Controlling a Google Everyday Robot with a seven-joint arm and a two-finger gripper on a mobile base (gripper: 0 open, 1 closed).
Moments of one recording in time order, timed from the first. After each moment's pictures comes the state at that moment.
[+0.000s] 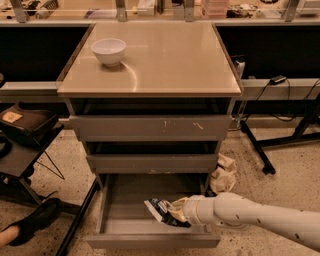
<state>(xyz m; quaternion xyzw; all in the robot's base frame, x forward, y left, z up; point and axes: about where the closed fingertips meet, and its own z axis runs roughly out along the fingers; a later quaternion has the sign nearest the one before) 0.485 -0.055 0.434 -0.42 0.81 0.23 0.34</state>
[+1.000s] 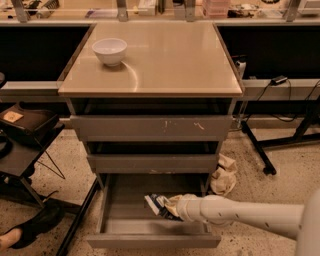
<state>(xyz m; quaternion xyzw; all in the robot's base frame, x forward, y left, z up) 0.535 -0.049 0.358 -0.40 0.82 0.19 0.36</state>
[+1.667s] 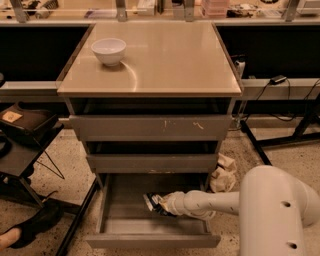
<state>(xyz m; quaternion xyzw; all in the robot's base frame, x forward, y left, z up) 0.597 -0.029 0.249 -0.39 0.85 0.16 0.33</state>
